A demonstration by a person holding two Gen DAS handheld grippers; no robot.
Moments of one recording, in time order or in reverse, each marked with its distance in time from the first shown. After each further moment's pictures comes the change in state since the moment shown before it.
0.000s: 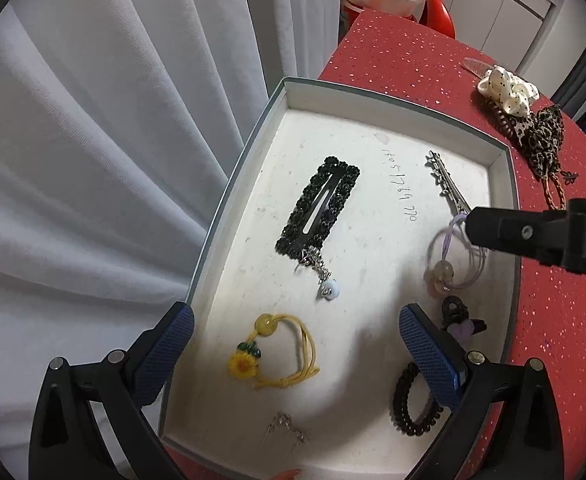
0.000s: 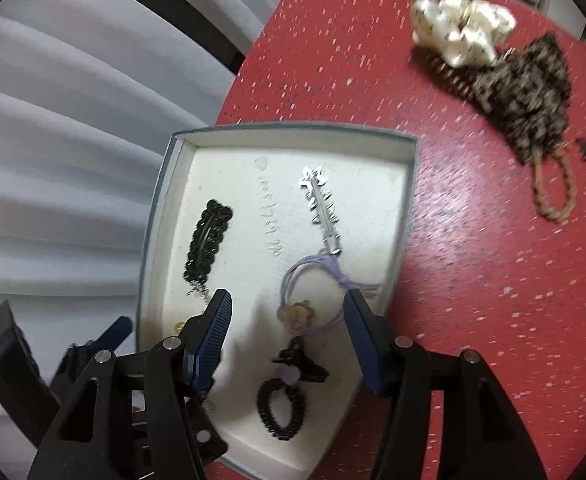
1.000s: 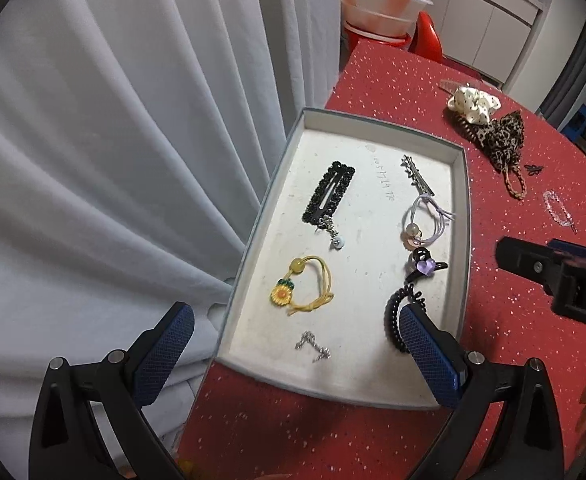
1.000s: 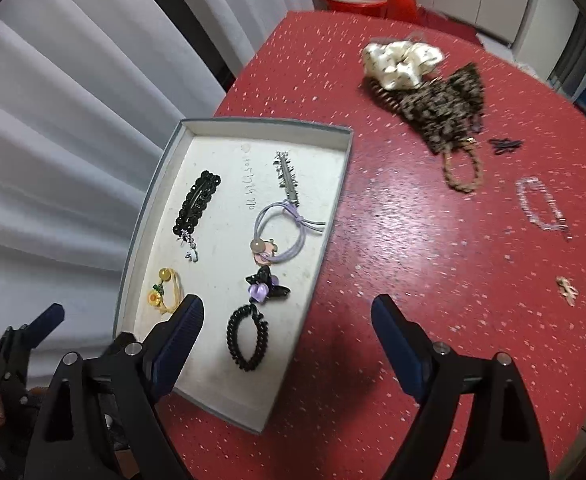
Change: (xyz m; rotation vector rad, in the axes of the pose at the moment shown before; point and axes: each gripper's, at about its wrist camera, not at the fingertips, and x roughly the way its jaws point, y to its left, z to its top) left arm -0.094 0.016 -0.041 0.009 -0.067 0.025; right arm -0.086 0.007 -0.074 -0.065 -0.097 -0.160
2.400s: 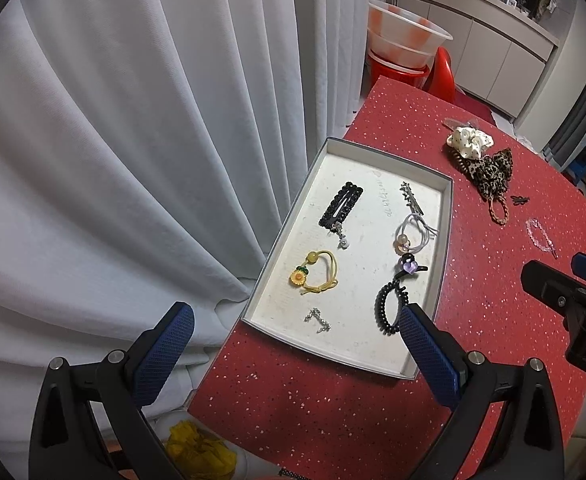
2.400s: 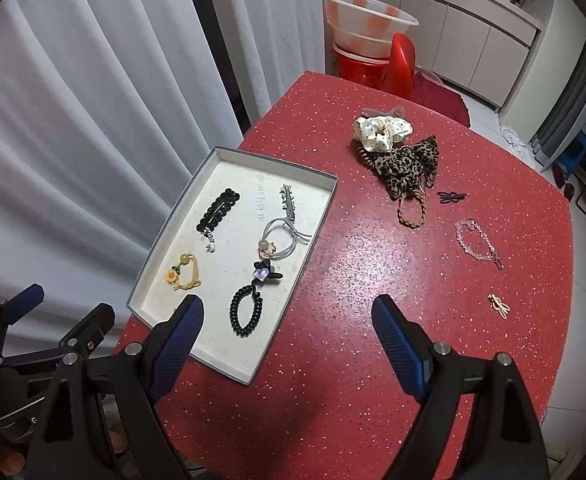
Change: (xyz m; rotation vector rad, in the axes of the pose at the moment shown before) left arm -0.068 0.013 -0.020 -0.098 -0.059 0.022; right arm -0.082 0.023 -0.032 -0.132 -0.139 -0.073
